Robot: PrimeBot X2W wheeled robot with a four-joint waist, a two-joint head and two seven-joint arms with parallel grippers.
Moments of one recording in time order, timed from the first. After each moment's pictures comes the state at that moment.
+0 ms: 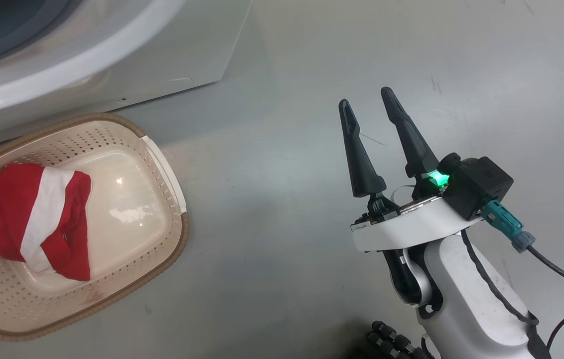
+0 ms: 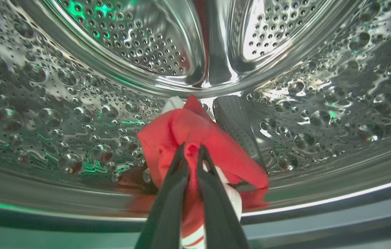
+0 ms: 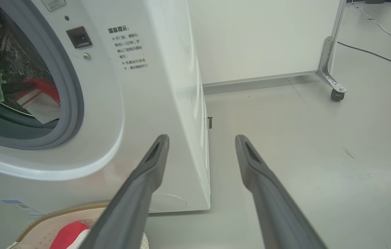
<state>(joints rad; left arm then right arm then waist) -1.10 0.45 -0.08 0.67 -0.30 0.04 0.26 -0.37 -0.05 0.50 0.01 0.48 -0.11 -0.26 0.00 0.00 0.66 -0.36</state>
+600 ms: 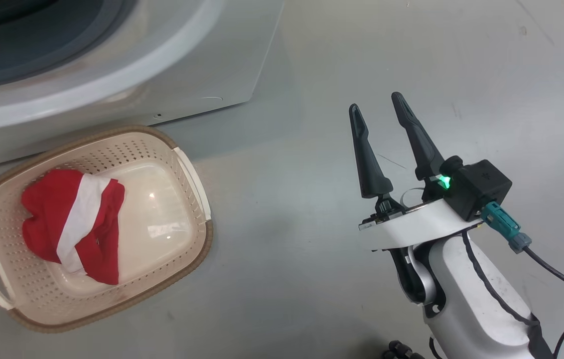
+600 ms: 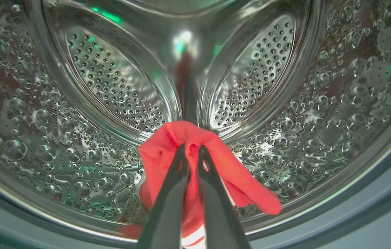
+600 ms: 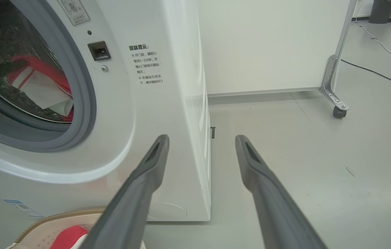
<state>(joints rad) -0.97 0.30 -0.04 0.57 -0.38 0.03 -0.04 -0.36 -0.05 0.47 0.05 0.42 -0.11 -0.26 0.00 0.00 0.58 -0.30</state>
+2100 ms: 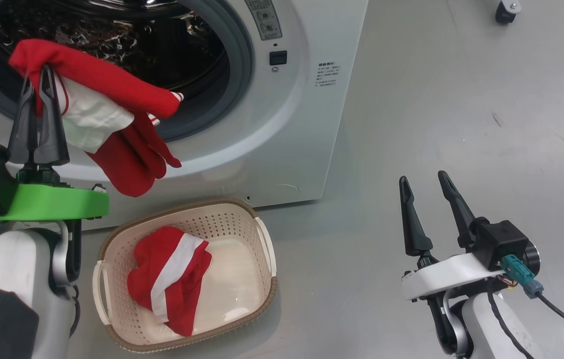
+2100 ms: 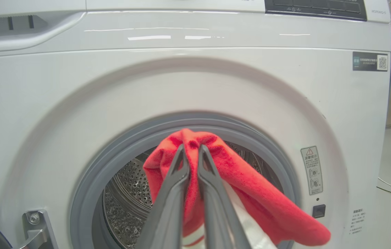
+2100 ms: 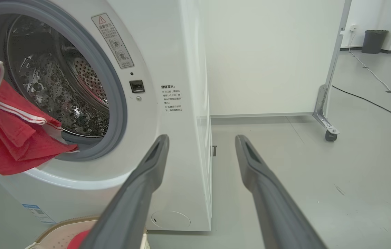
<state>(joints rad) -0.43 0.17 -0.11 0.10 -0.31 0.07 -0.25 -0.15 -0.05 0.29 0.15 0.31 -0.07 -0.26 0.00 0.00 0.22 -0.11</state>
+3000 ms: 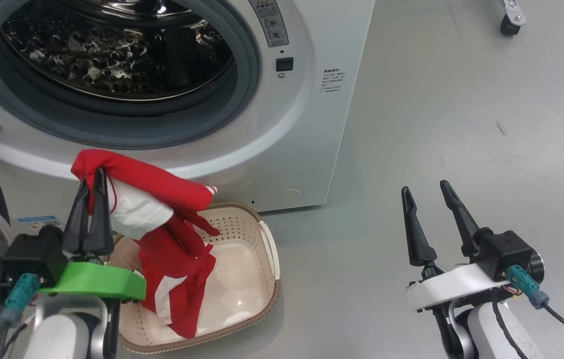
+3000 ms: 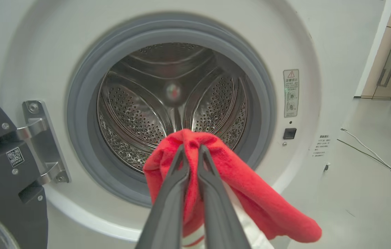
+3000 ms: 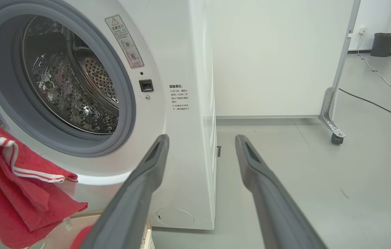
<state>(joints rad) -0.14 0.12 -0.14 -0.05 -0.33 0.10 -0.14 -0.10 -0.05 0.26 0.13 0.29 -0.03 -0.26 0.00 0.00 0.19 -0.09</state>
